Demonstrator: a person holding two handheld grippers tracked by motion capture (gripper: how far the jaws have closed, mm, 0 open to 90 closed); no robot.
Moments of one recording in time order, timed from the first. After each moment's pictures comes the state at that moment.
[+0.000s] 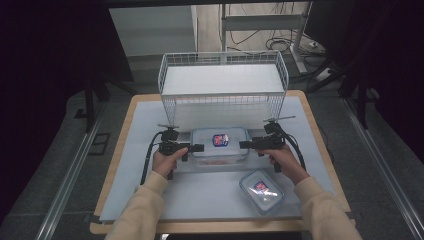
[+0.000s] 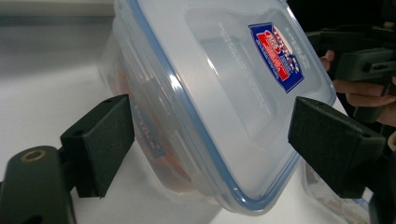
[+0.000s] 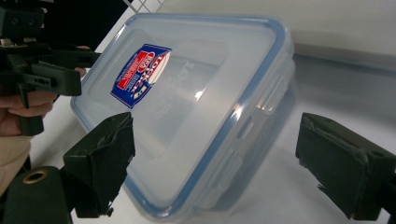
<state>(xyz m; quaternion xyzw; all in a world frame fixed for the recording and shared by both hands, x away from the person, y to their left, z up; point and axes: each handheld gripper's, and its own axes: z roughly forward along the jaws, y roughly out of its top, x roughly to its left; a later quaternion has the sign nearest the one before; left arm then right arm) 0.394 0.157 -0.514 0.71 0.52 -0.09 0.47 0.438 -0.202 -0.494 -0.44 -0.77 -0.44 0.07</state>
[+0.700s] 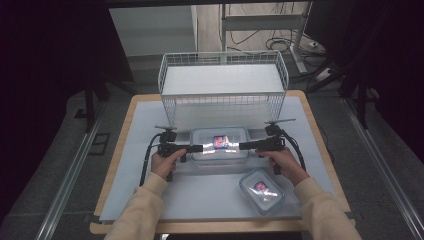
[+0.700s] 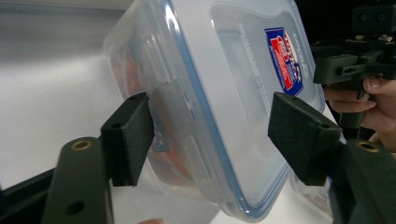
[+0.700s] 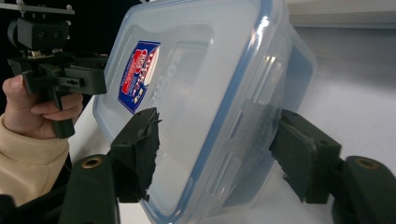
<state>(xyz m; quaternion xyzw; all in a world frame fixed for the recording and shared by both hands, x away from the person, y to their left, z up) 0.388 0.162 -0.515 0.69 0.53 -0.10 0.48 0.437 -0.208 -0.502 -0.45 -0.75 -0.46 0.14</state>
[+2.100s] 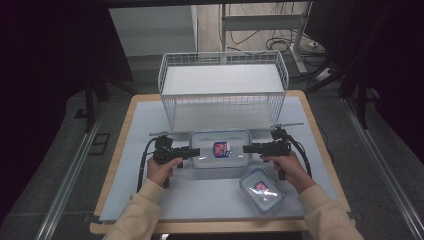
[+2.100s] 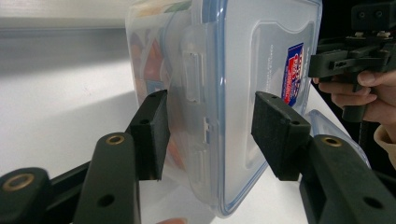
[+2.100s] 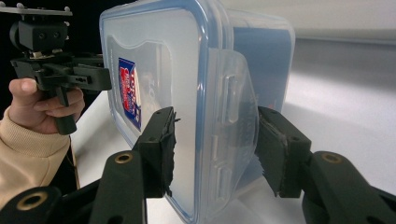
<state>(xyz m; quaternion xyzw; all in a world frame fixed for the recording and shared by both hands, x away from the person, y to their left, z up) 0.357 0.164 -0.503 0.70 0.49 -0.05 0.52 0.411 -0.218 -0.488 -0.43 -0.76 -0.49 0.11</state>
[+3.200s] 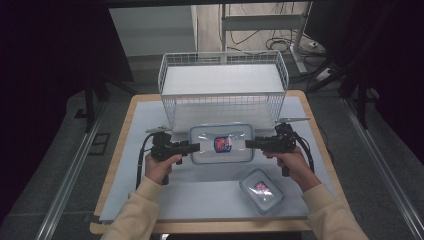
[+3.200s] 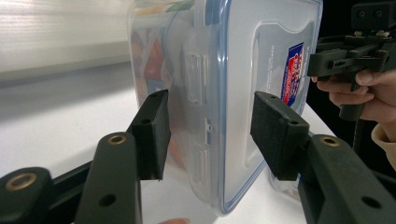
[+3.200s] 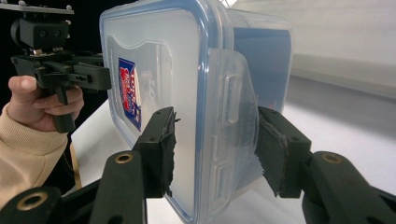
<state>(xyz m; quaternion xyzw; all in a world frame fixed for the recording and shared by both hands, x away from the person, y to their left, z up) 0.350 0.163 -0.473 0.70 0.47 -0.01 0.54 0.402 -0.220 -0.456 -0.39 -0.76 -0.51 0.06</state>
